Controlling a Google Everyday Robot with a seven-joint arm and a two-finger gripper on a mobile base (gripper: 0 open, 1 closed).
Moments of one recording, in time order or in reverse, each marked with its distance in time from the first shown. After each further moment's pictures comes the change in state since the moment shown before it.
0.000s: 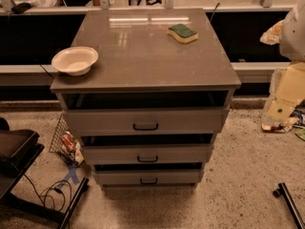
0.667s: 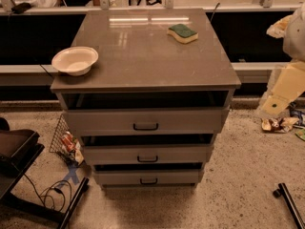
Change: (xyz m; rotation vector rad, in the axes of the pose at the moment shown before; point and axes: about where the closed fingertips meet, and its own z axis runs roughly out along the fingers) arm 0.003 -0.018 0.001 0.101 -0.059 0.052
